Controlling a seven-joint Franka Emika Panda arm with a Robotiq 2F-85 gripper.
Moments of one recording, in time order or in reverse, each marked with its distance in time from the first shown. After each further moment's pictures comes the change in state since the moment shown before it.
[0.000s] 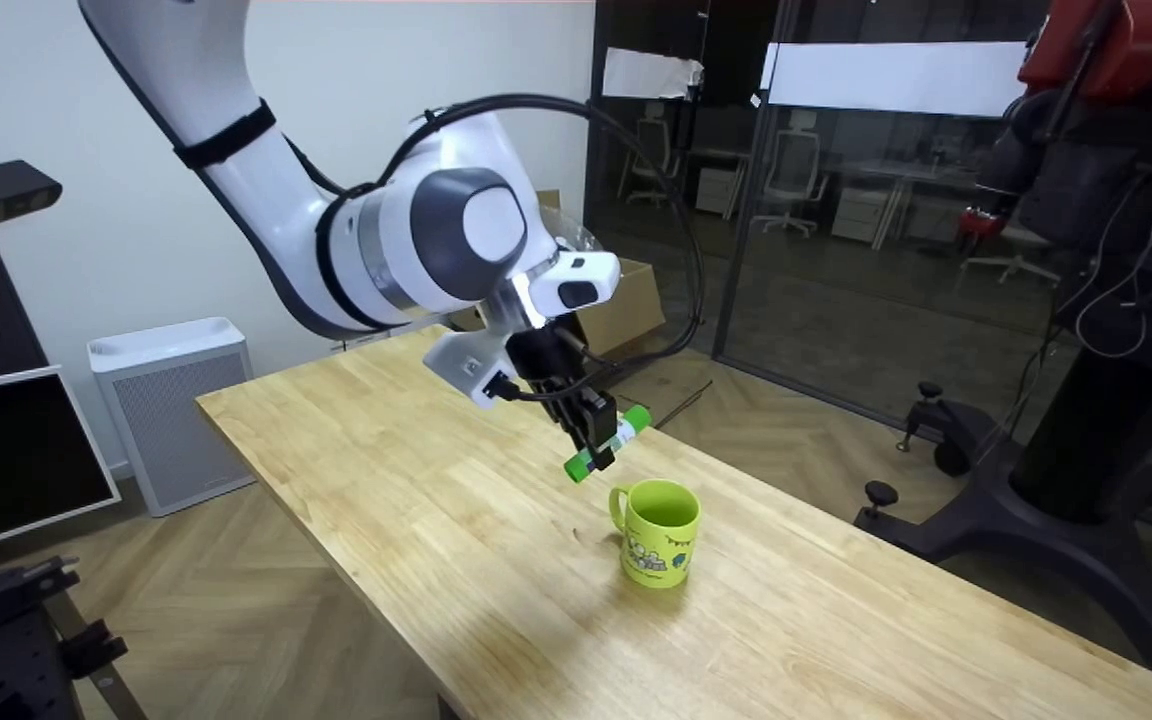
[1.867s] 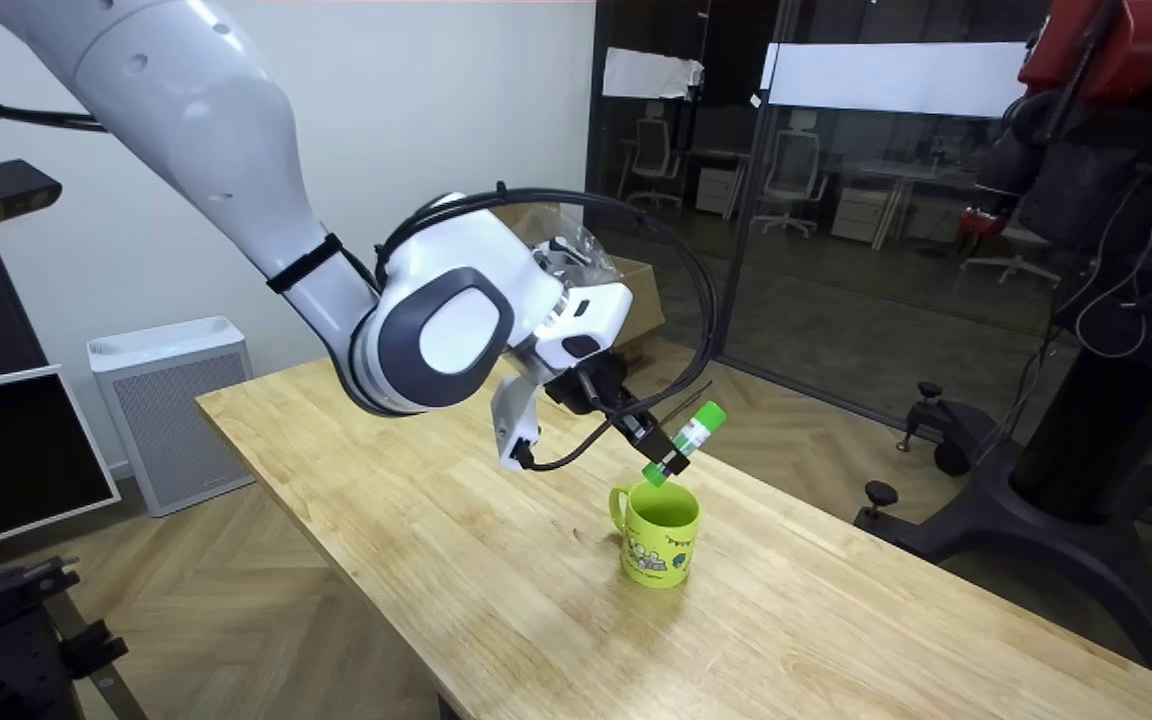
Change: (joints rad) arm 0.330 0.480 -0.280 0.061 0.723 0.367 -0.056
